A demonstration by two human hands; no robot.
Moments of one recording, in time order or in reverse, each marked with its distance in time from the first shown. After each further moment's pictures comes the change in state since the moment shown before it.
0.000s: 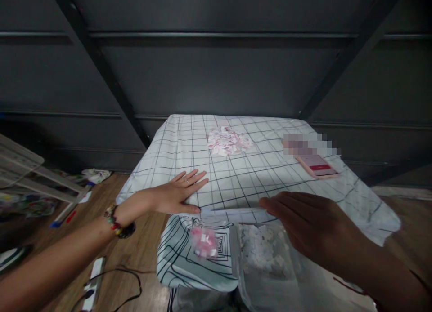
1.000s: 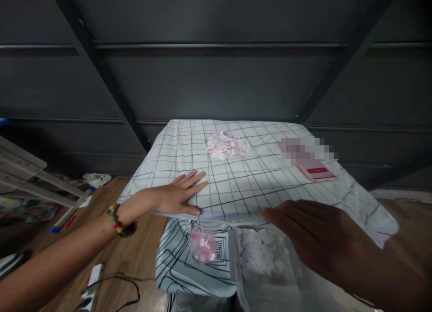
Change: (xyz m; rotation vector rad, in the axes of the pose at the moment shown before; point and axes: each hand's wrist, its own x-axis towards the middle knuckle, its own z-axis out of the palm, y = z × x) left_hand 0.005 0.002 -0.010 -0.029 -0.035 -0.013; right_hand -0.002 -0.003 -0.018 -0.075 0.012 -0.057
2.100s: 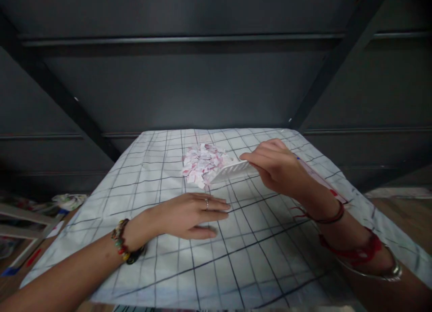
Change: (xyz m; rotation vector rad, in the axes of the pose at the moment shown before) left_hand 0.125 0.001 -0.036 0.036 0.353 0.603; right_hand 0.011 0.166 0.131 0.027 0.122 0.161
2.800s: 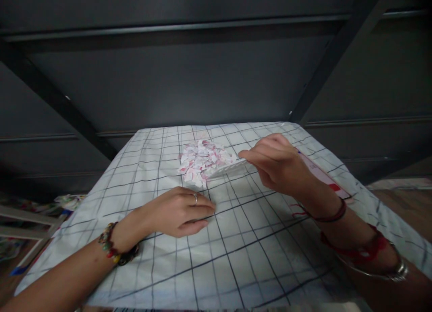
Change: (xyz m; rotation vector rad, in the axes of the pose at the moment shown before) left_hand -0.004 0.003 -0.010 0.164 0.162 0.003; right_hand -0.001 -0.001 -0.002 -0.069 0.027 -0.049
